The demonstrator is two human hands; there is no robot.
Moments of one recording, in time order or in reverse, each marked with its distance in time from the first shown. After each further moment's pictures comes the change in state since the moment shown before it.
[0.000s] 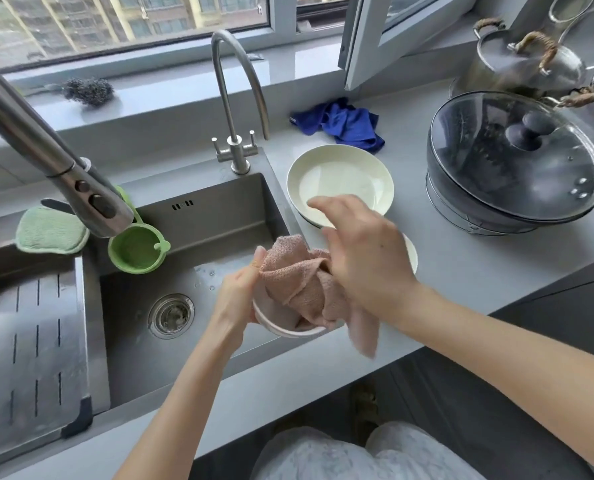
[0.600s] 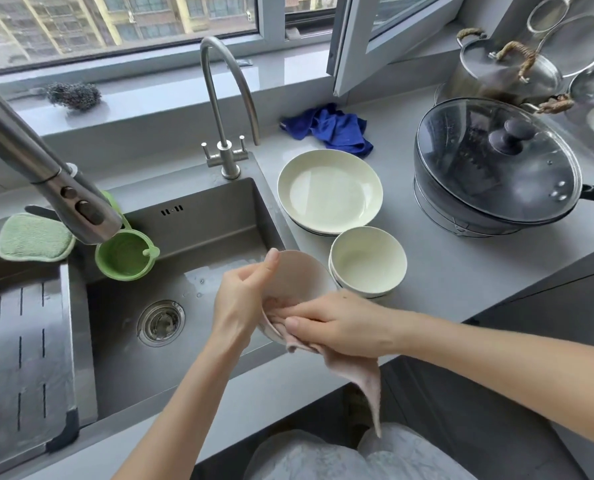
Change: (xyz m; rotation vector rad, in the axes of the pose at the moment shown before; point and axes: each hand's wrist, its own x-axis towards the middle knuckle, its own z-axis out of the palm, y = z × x) left_hand -0.003 0.009 0.014 -0.049 0.058 0.119; right_hand -0.032 -0.003 0.001 0.409 -0.945 0.010
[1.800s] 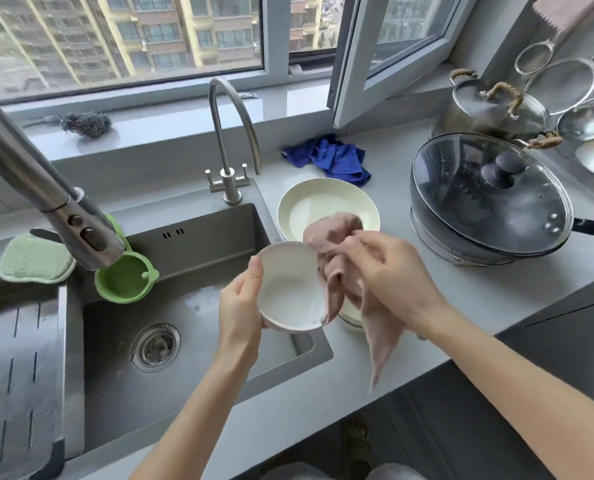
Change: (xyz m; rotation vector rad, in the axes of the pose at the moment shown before) left_hand -0.002 0.020 0.017 -0.171 0.126 0.081; right_hand -0.010 0.013 -0.058 0.186 0.858 0.167
